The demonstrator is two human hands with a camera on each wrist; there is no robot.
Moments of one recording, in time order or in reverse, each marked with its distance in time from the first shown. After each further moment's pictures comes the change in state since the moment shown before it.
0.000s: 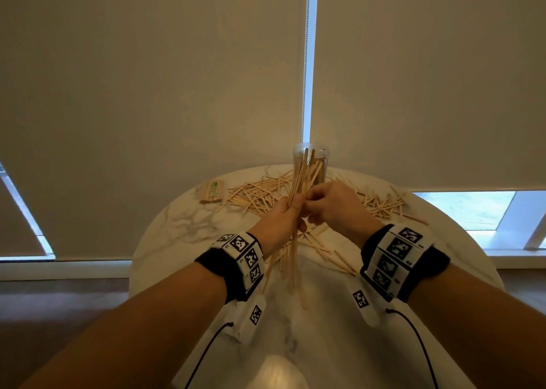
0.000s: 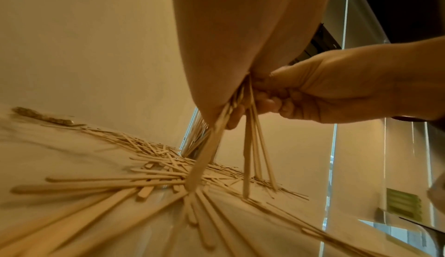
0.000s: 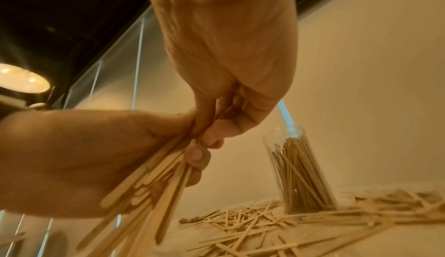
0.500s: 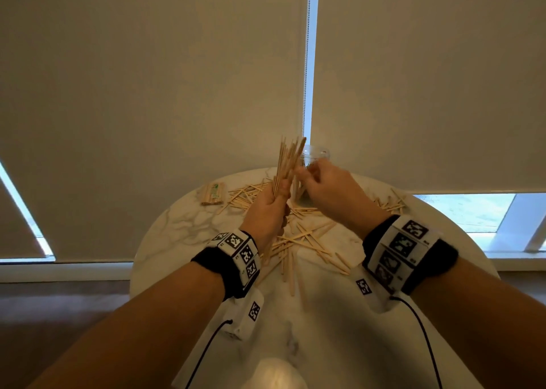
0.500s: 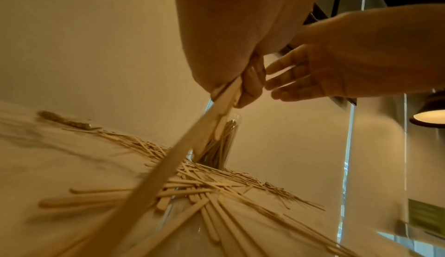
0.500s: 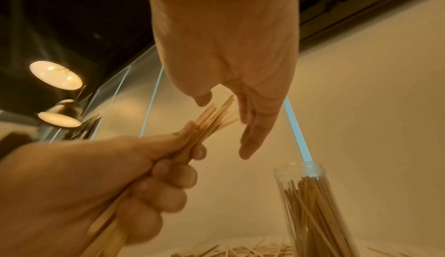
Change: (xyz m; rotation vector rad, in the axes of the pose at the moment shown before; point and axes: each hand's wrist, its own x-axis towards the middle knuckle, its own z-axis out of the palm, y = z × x) left_hand -0.001 0.012 -0.016 -0.271 0.182 0.021; right_hand 0.009 -0.034 -0.006 -0.273 0.139 -0.115
